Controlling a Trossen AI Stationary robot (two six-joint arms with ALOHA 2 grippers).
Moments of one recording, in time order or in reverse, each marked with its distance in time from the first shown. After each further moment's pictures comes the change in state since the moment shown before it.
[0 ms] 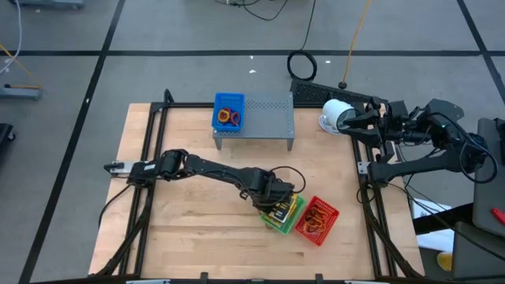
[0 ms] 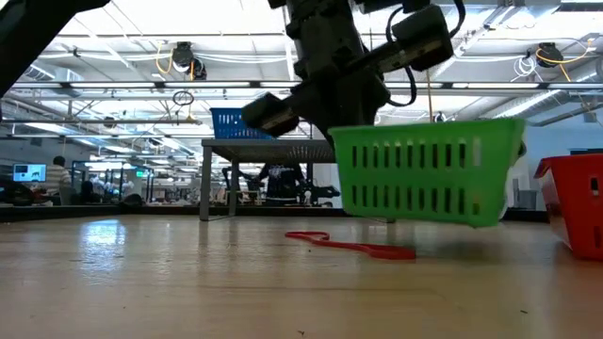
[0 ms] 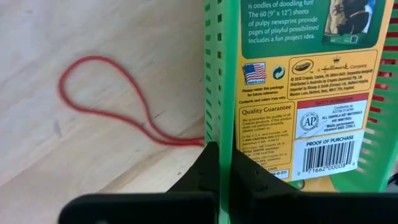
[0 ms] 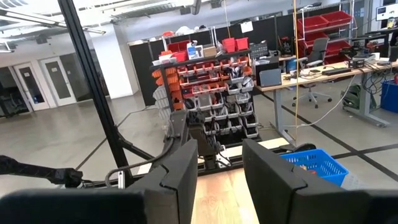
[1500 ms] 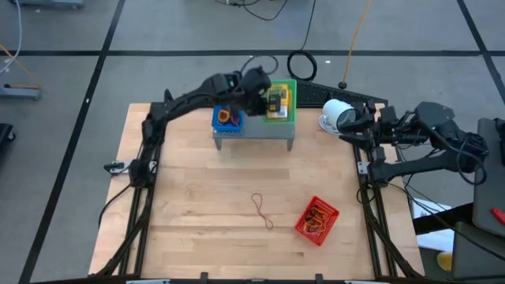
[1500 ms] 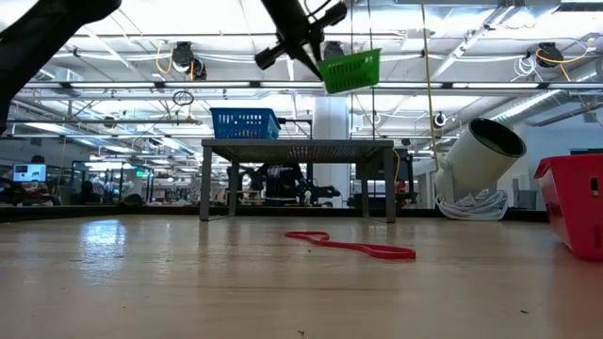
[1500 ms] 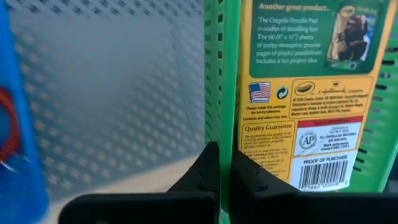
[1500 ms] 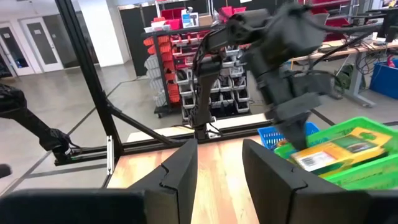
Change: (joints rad) left arm 0.504 -0.227 0.314 -0.161 -0.213 0.108; right arm 0.000 0.011 0.000 -0.120 0.000 -0.050
